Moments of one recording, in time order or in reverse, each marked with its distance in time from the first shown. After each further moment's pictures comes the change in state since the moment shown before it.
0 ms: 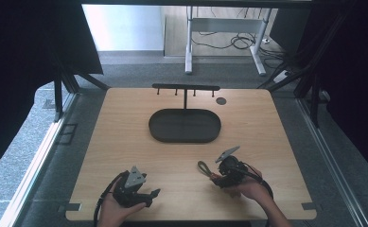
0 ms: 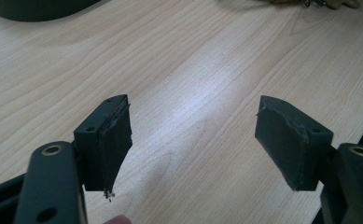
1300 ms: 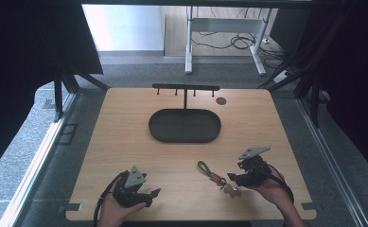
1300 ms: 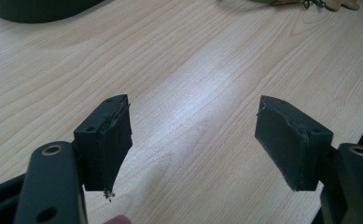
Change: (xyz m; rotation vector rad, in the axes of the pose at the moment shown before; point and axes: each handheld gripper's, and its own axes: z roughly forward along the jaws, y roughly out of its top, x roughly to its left) left arm -0.001 0.001 0.000 -0.002 -0.001 -0.001; right arm -0.017 -0.032 -0.054 -0.179 -0.089 0.073
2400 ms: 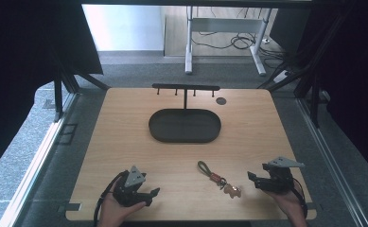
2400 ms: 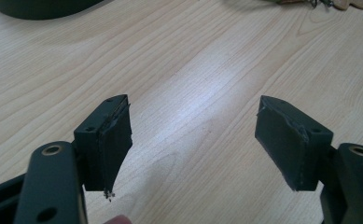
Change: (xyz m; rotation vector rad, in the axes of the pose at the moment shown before) left arm 0.001 -0.001 0.002 -0.002 0.009 -0.009; right arm -0.037 -0.071 -0.015 -0.225 -0.167 0.231
